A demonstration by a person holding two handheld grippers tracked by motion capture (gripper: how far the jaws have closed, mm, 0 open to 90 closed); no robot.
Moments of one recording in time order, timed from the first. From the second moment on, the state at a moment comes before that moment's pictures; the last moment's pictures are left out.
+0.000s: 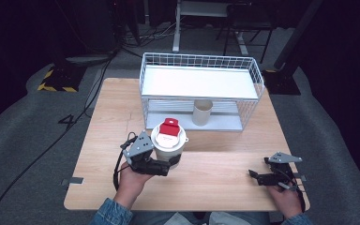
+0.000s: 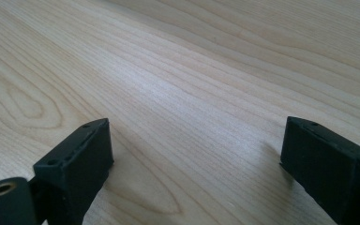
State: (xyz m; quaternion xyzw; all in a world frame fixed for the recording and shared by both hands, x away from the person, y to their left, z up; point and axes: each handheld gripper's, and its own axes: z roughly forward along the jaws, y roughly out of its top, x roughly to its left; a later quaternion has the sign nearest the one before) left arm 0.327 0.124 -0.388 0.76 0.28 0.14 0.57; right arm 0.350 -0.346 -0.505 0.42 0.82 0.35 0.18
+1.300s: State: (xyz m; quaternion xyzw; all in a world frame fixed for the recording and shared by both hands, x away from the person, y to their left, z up) left arm 0.390 0.099 -0.300 0.76 0.28 0.17 0.56; right arm 0.350 -0.346 -0.505 0.42 0.82 0.35 0.18
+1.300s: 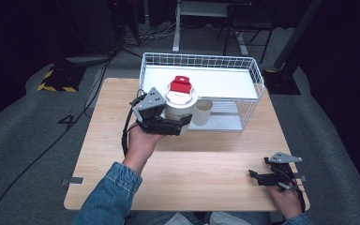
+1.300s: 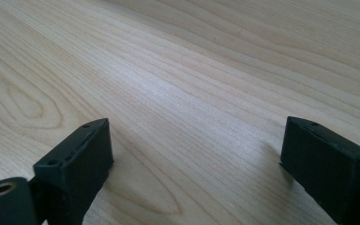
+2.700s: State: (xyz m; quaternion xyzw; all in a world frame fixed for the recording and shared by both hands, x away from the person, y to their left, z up) left arm 0.477 0.064 -0.258 0.72 0.32 0.20 0.58; right arm 0.351 -0.346 -0.505 0.42 0.82 0.35 0.18
